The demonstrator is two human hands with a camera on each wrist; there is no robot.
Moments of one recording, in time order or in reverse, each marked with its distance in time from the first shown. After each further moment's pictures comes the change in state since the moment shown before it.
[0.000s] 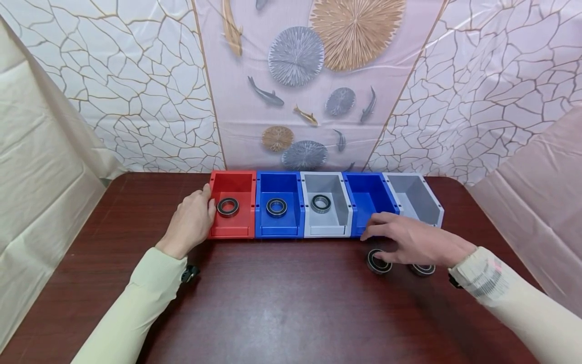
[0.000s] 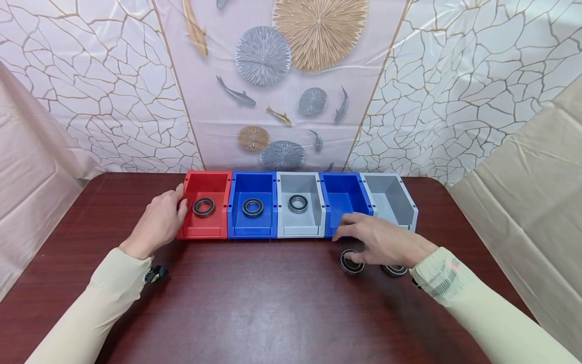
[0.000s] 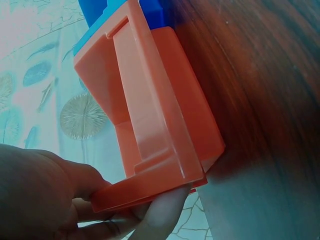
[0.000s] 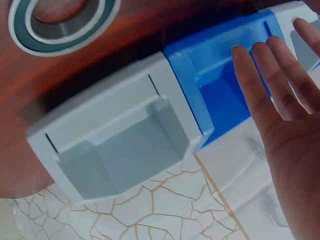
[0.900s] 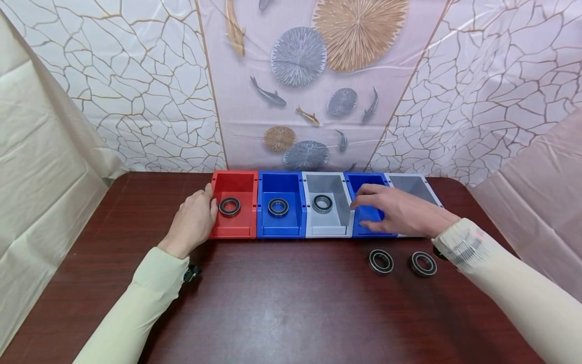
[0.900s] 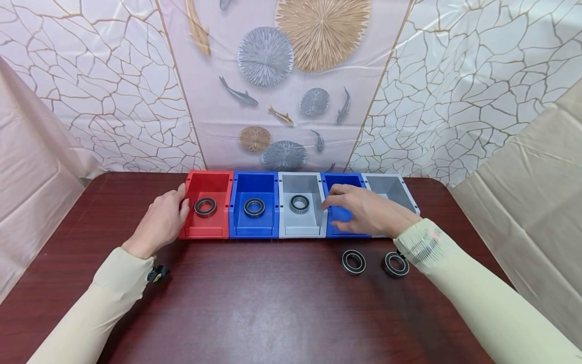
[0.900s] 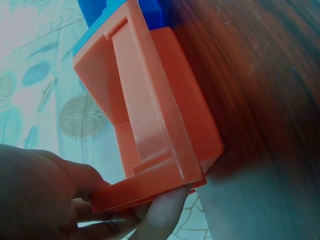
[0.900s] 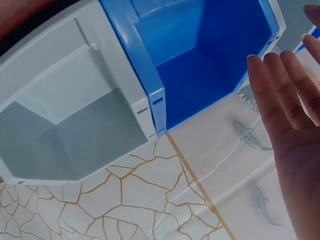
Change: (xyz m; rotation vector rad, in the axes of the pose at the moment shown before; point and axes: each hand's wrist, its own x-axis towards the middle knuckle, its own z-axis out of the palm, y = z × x) left_hand 0.002 -0.001 0.000 0.014 0.012 0.027; right_hand 0.045 0.010 -0.031 -0.018 0.087 -0.016
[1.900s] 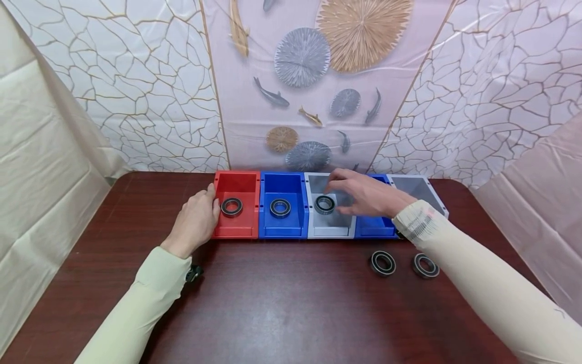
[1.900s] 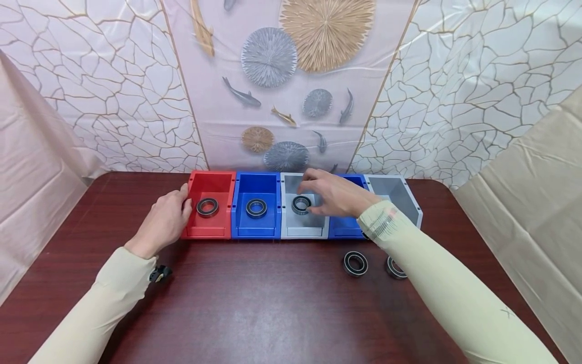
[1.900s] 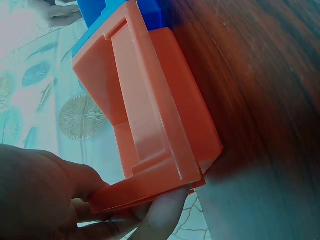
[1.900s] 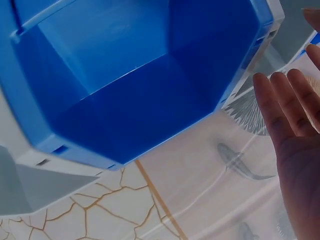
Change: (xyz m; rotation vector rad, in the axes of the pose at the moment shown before) left_hand -0.001 -0.002 0.000 -0.005 0.004 -0.005; right_hand 0.068 0.000 0.007 0.045 0.015 -0.062
